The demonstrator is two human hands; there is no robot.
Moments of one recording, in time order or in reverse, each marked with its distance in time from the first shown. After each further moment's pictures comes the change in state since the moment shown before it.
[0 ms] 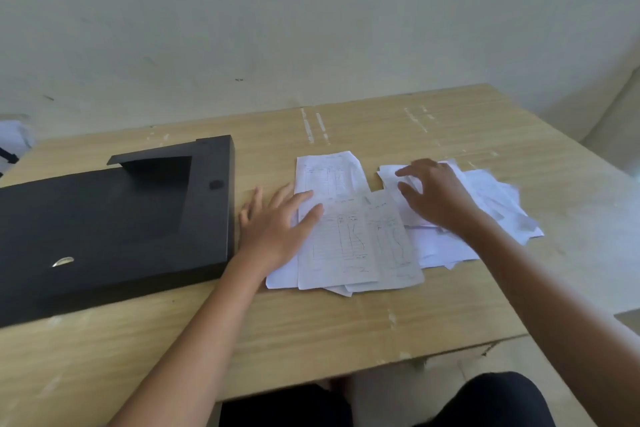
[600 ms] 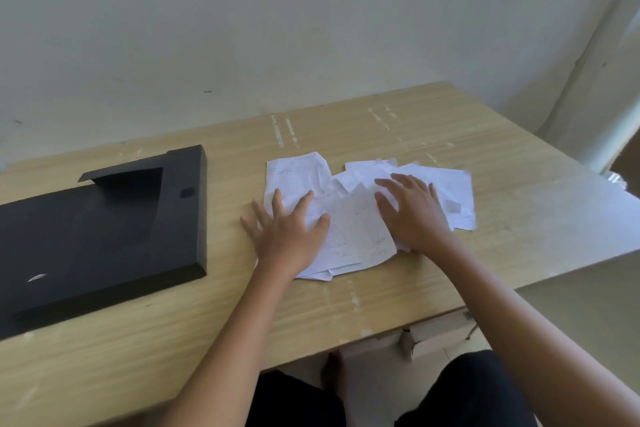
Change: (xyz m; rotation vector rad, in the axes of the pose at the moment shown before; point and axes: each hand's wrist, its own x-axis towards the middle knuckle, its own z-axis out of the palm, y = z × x) left_hand -0.016 0.066 0.037 0.065 0.021 -0.083; right_hand -0.060 0.005 0.001 0.006 0.062 0.105
